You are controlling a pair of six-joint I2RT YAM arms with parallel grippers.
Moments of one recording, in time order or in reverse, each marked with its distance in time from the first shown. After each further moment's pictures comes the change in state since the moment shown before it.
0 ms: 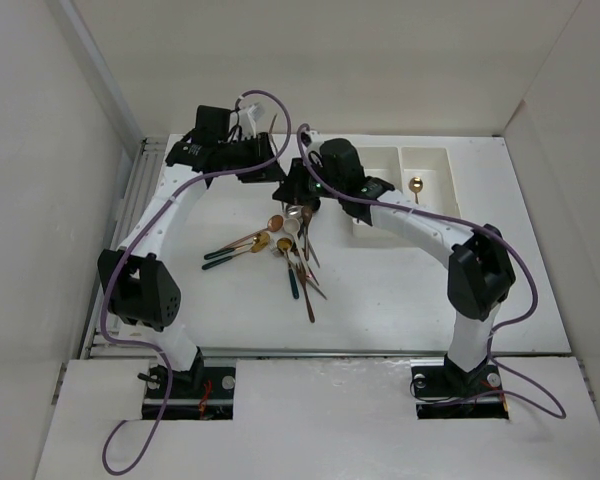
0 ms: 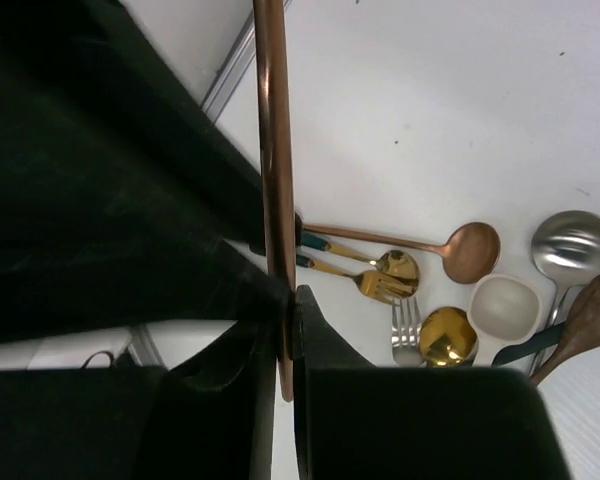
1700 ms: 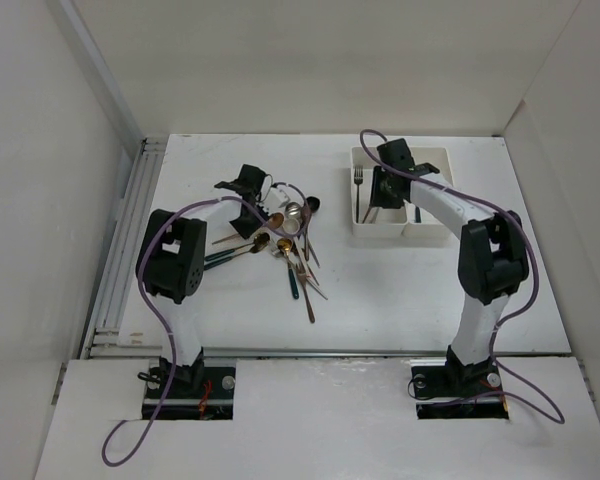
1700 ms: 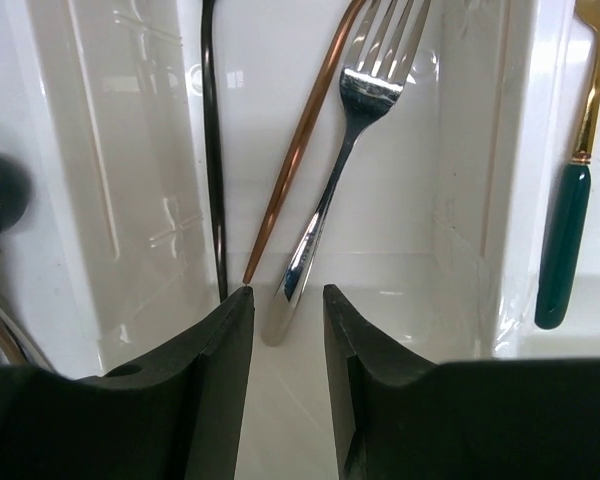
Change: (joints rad) left arm -0.074 0.254 -0.346 0.111 -0.654 0.869; right arm -0.352 0.050 -0.051 -0.492 0.490 -0.124
